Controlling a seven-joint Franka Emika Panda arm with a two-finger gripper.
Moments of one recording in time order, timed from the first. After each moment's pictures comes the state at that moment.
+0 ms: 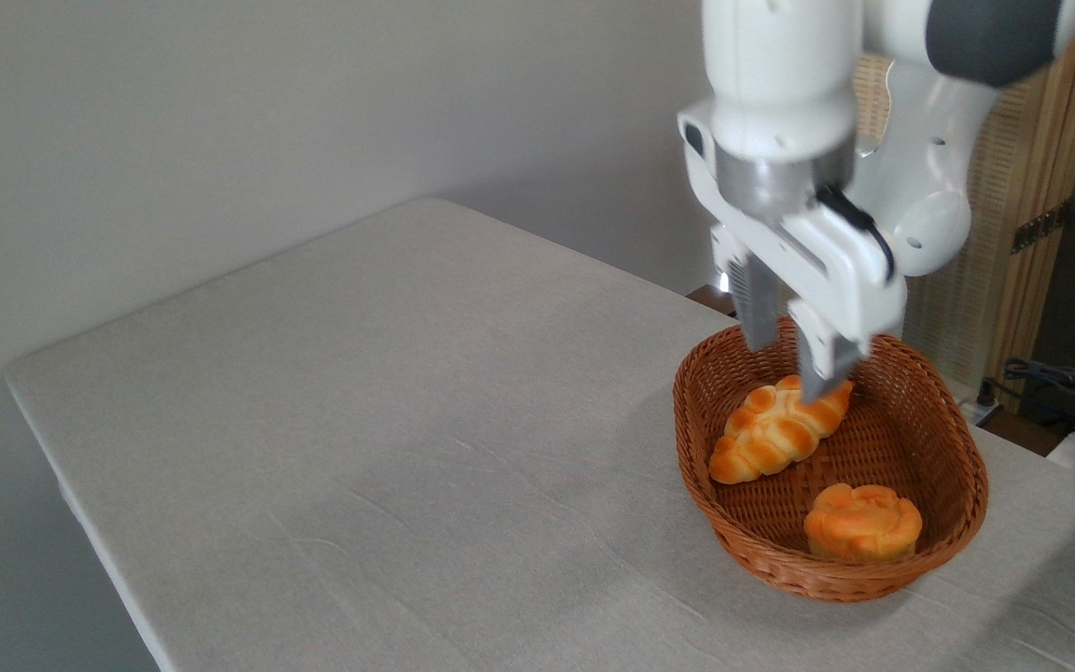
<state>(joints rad) -0.40 -0.59 0.62 -2.23 0.22 1.49 1.18</state>
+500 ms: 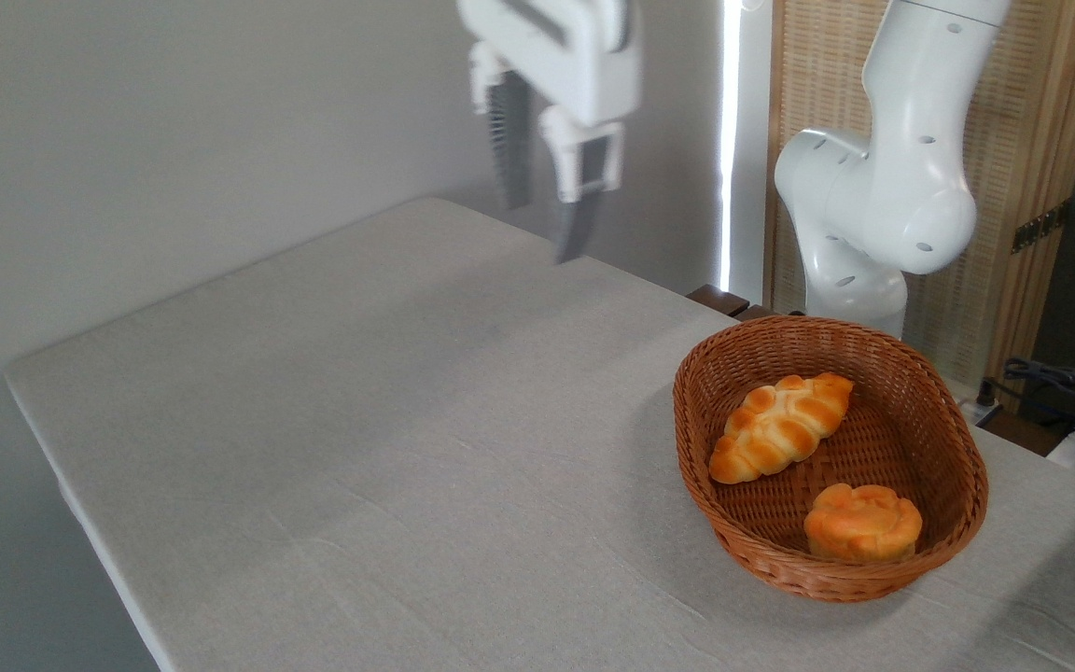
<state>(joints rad) -0.28 -0.33 0.23 -1.85 -0.09 1.52 0.93</state>
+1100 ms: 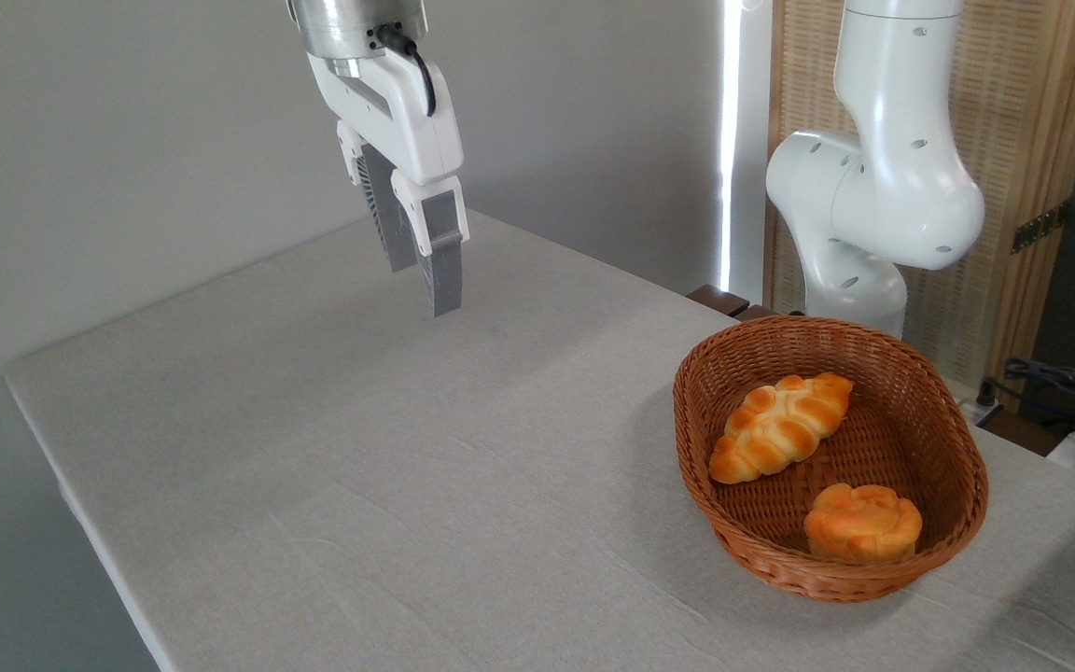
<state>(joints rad) -0.13 -0.11 -0.03 -1.73 -0.07 1.61 0.80</state>
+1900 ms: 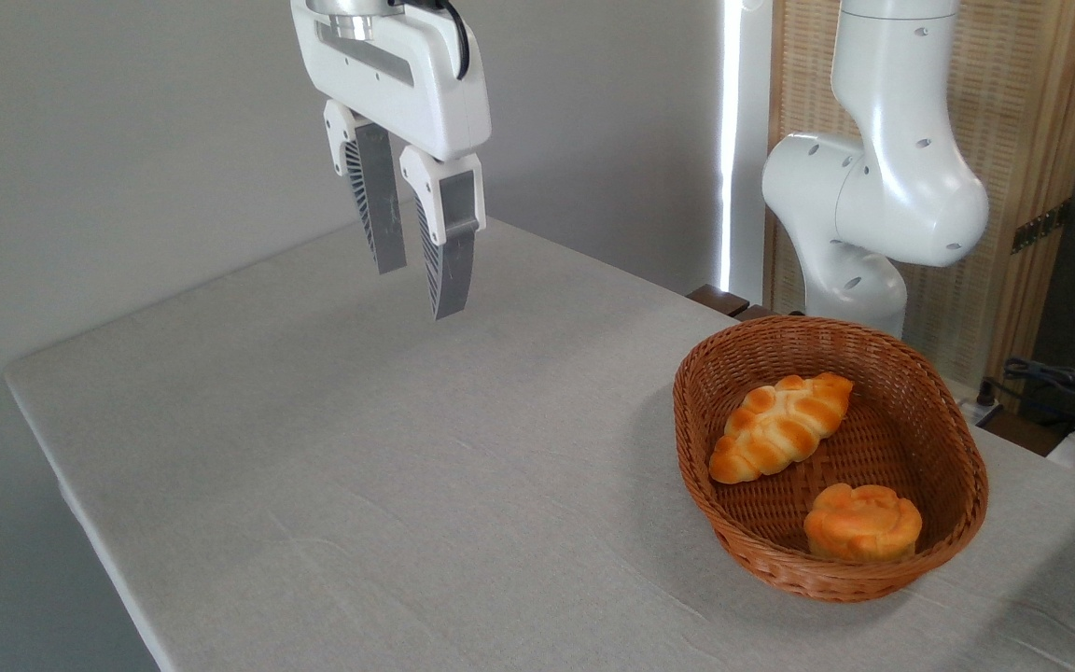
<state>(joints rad) -0.03 -0.09 -0.02 -1.63 -0.06 1.61 0.80</state>
